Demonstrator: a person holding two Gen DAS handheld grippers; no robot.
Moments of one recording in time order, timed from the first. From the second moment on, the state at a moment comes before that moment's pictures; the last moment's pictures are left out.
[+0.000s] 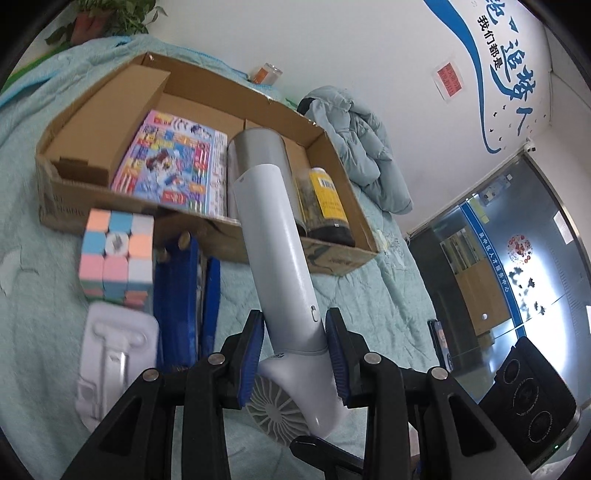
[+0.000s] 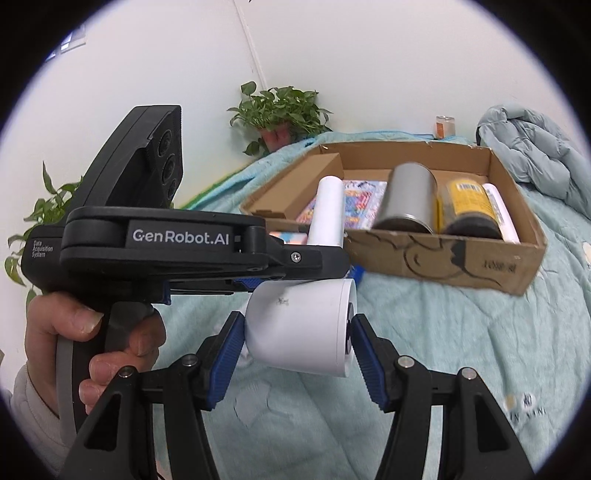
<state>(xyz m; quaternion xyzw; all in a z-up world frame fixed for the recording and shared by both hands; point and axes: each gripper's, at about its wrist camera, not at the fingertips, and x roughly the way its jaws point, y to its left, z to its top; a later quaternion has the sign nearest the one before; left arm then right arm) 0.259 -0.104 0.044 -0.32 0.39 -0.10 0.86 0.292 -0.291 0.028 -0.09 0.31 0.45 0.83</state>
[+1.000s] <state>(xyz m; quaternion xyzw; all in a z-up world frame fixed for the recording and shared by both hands) 0.420 0.040 0.025 -0.26 0.48 -0.07 0.83 0.418 -0.147 0.015 -0.02 0.41 0.42 0.81</state>
